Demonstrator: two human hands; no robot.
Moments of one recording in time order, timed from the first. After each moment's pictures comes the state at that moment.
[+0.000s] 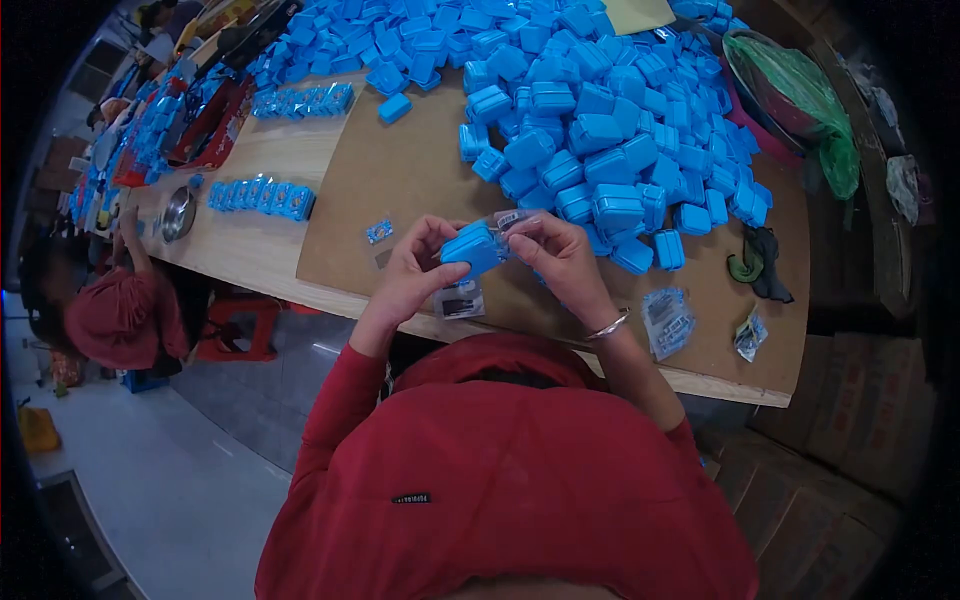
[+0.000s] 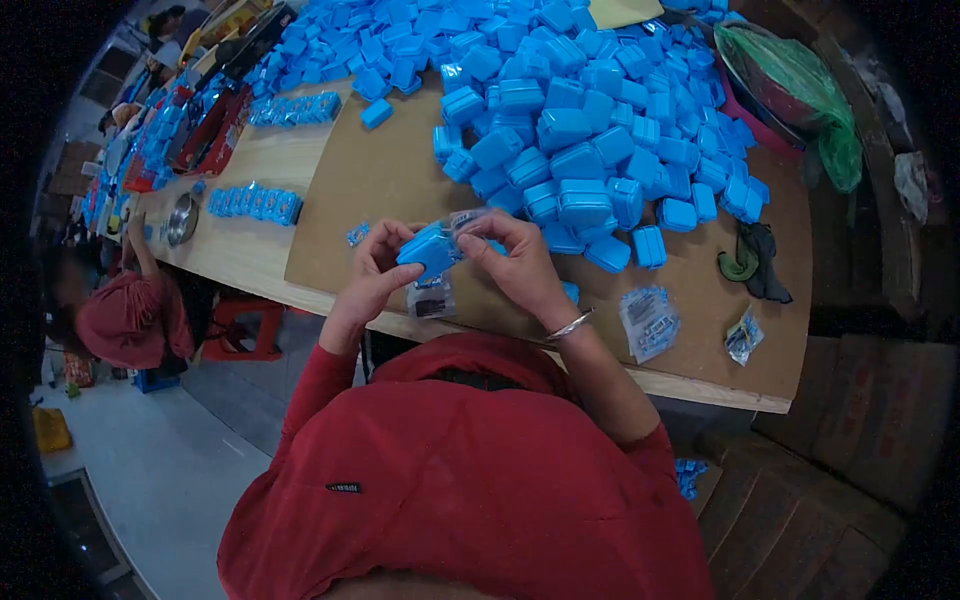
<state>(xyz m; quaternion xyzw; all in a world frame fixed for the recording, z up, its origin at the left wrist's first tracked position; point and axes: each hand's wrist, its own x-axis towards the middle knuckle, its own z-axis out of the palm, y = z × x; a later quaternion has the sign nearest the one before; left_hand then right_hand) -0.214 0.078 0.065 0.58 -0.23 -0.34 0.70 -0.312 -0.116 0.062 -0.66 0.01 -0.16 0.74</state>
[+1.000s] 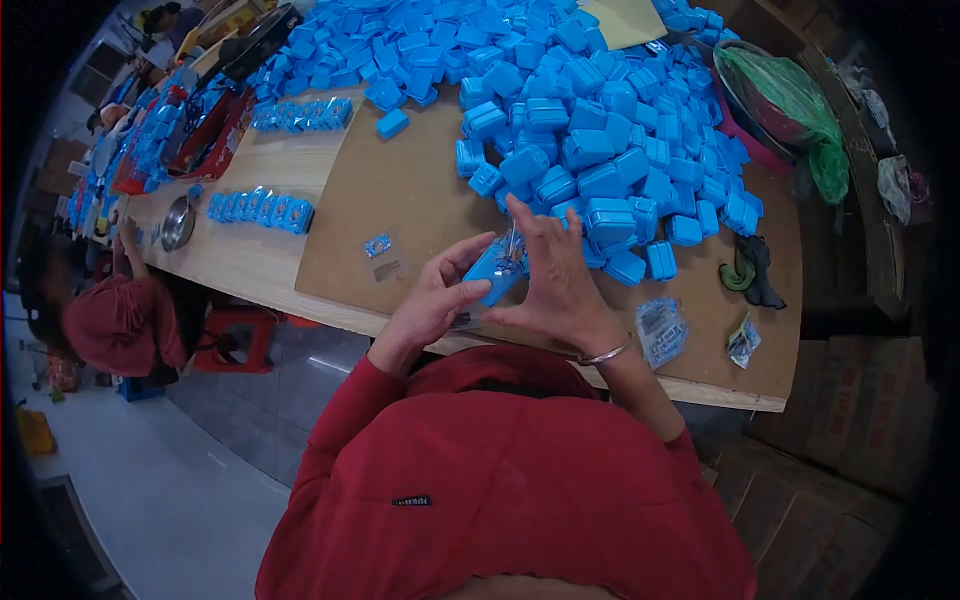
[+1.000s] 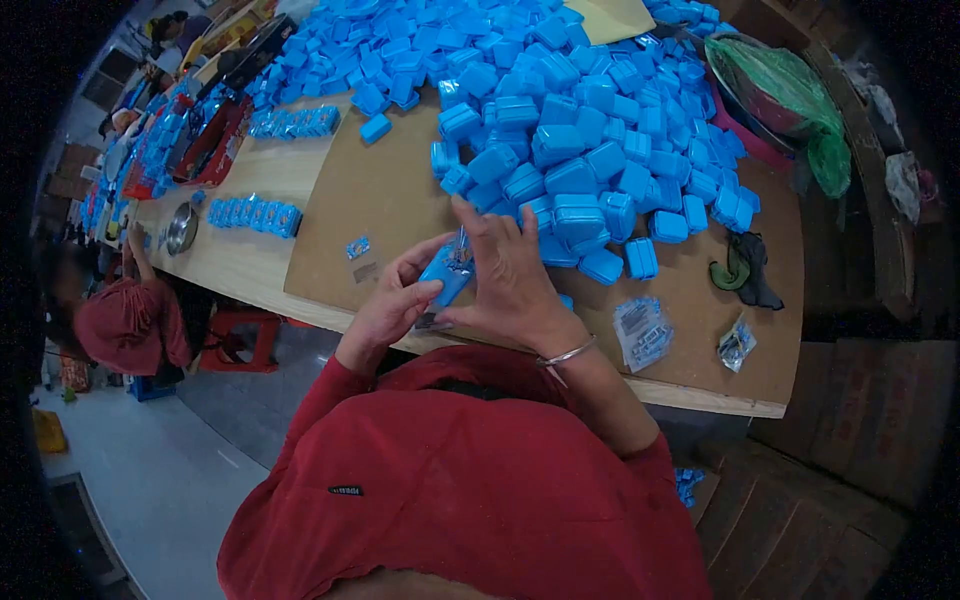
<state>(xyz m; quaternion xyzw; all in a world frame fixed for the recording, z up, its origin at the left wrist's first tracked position) -0.237 0.056 0.074 0.45 -0.18 -0.45 0.75 -0.324 -0.109 0.105 -0.93 -0.04 -0.19 0.30</state>
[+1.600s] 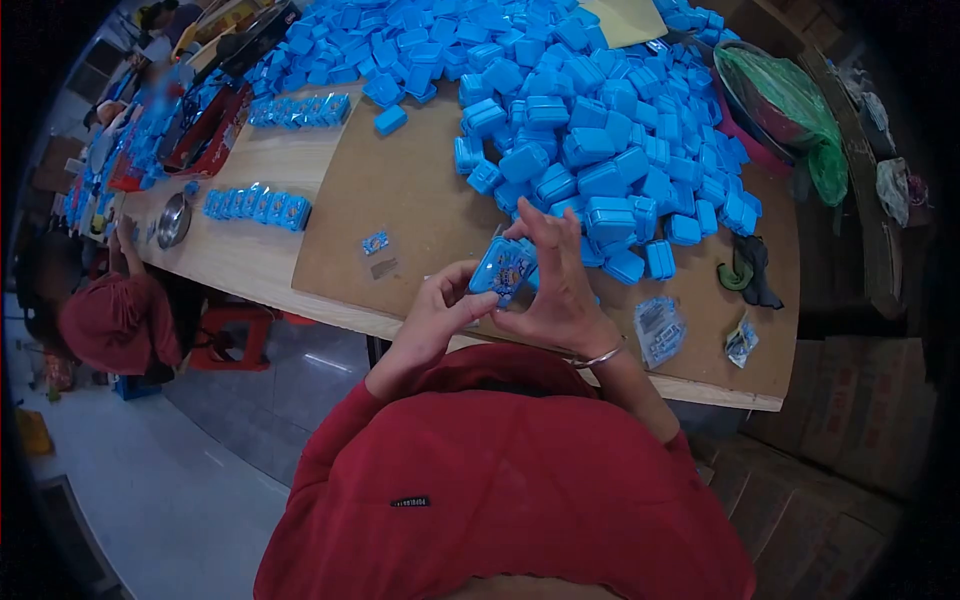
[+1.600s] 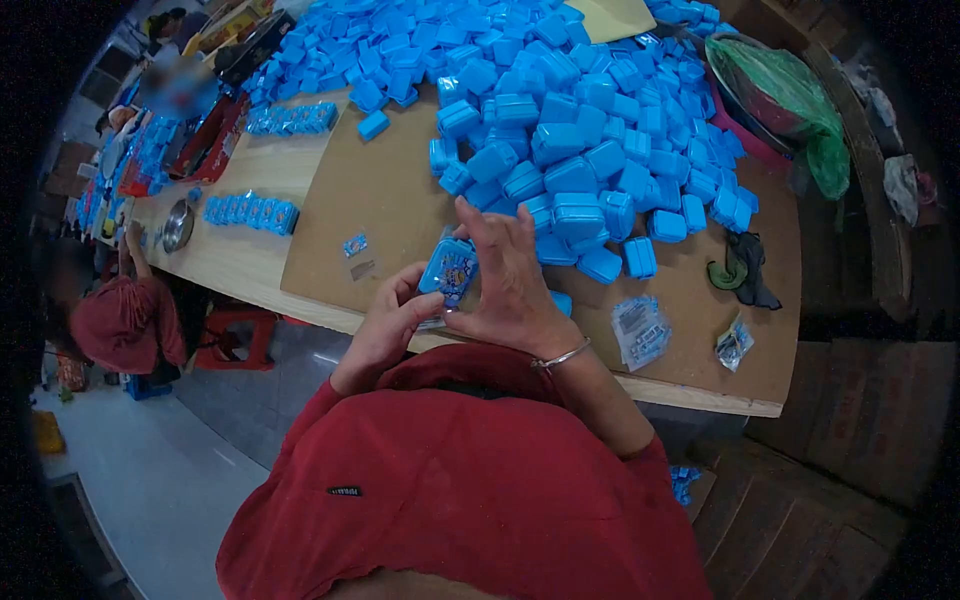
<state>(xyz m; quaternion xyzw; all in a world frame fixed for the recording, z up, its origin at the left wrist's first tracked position) -0.259 0.065 0.086 0.56 -0.16 -0.41 0.71 -0.328 -0.107 0.106 -0.89 -0.08 -0.27 0.36</state>
